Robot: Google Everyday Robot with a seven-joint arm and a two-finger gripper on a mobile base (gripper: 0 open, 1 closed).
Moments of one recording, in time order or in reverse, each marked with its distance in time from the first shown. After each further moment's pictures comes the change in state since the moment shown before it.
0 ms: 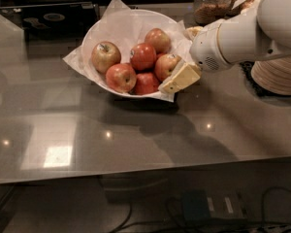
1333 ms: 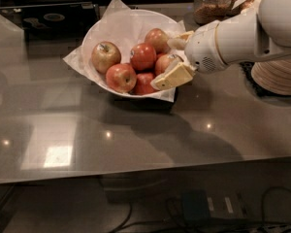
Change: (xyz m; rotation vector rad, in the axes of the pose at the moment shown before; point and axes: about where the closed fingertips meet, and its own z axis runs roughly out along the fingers) arm -0.016 0.018 0.004 -0.104 -0.091 0.025
